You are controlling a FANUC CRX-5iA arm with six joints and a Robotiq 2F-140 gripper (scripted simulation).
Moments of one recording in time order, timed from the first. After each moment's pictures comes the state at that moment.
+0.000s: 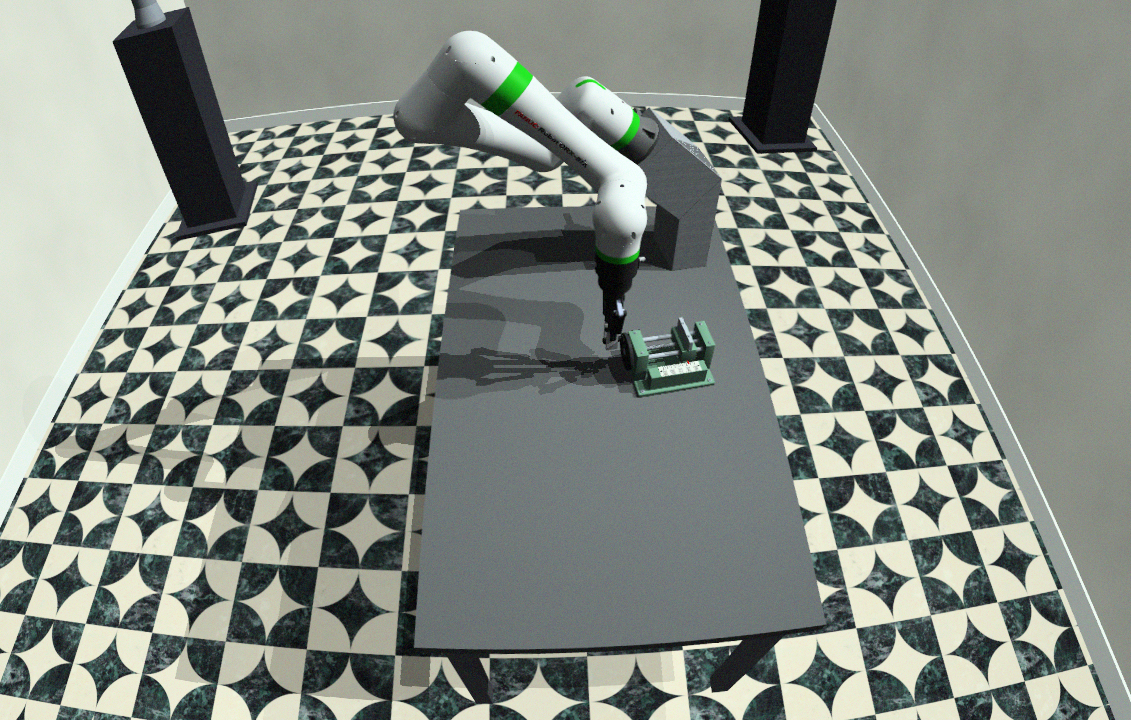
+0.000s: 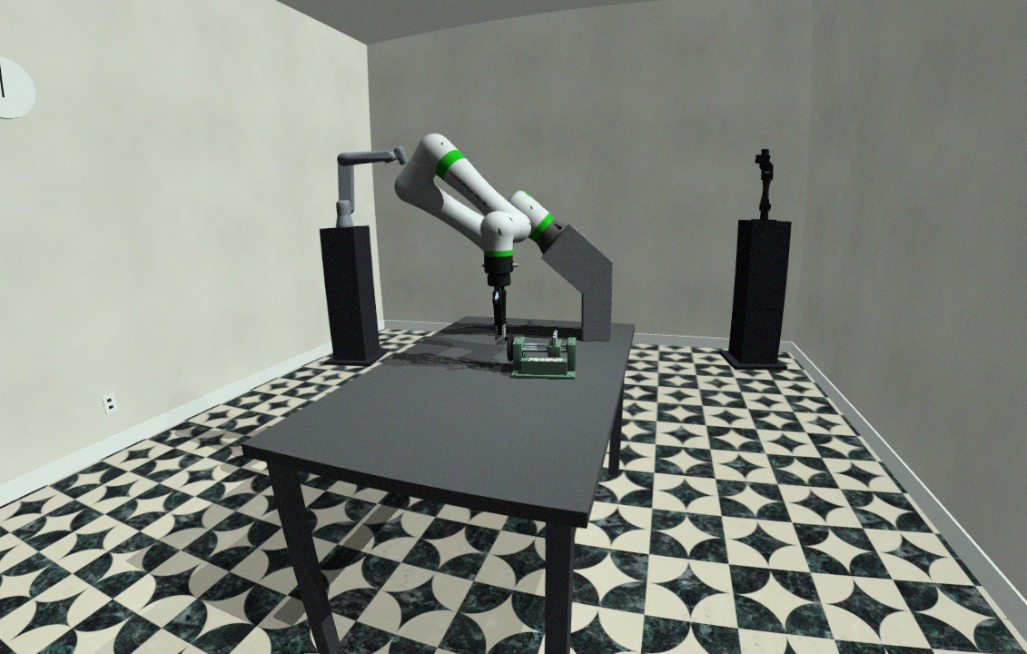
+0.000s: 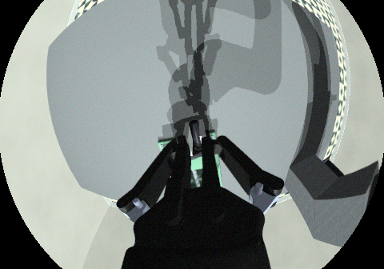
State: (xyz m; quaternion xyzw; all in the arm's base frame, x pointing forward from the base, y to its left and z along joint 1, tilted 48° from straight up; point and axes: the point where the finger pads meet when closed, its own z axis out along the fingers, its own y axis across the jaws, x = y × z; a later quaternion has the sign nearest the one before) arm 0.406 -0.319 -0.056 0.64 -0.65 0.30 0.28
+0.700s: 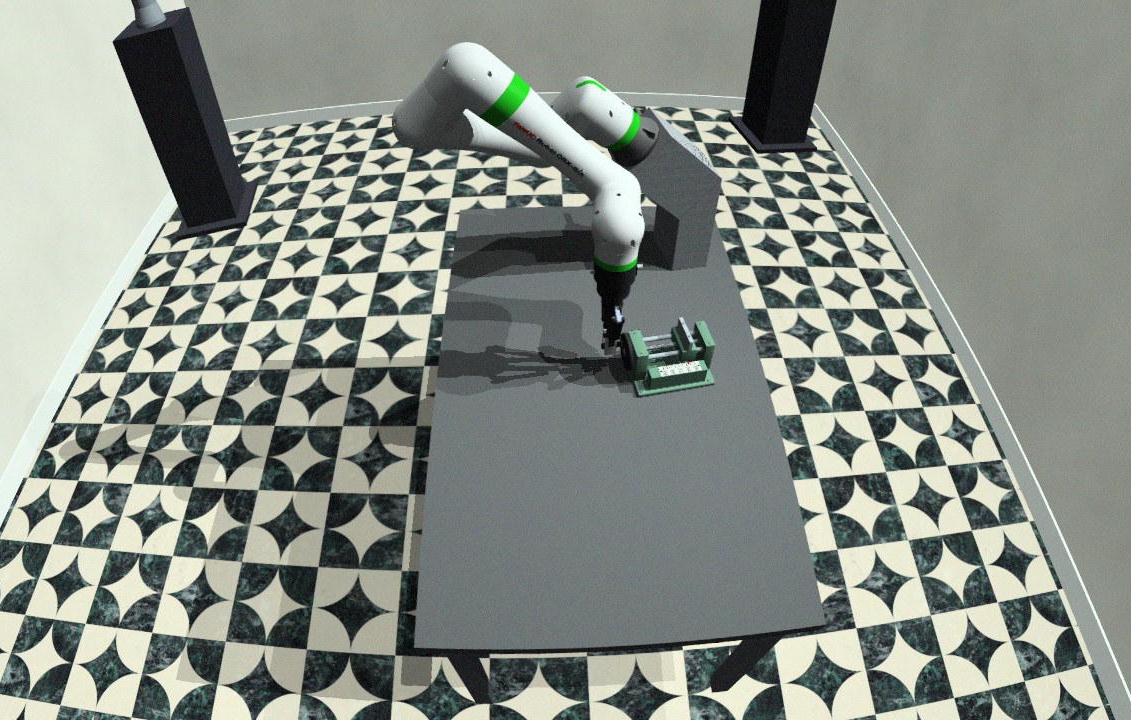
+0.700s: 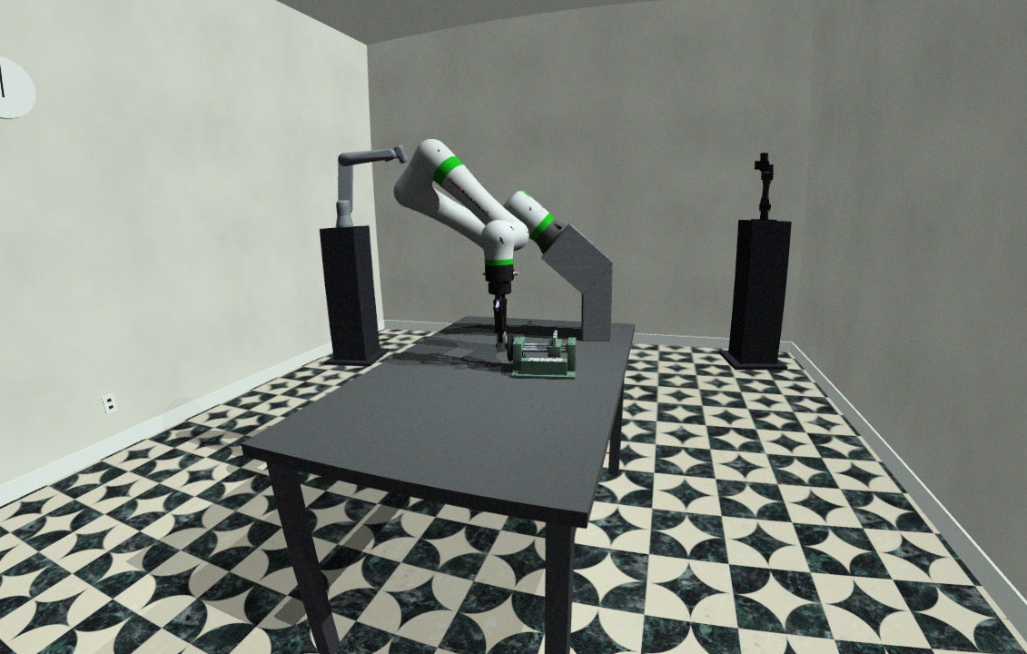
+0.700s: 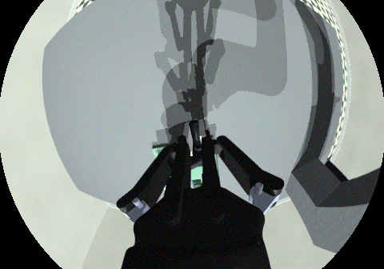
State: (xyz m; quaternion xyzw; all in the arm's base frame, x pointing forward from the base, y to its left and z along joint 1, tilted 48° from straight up) arm 0.398 -0.340 -0.075 0.64 -0.65 0.30 0.28
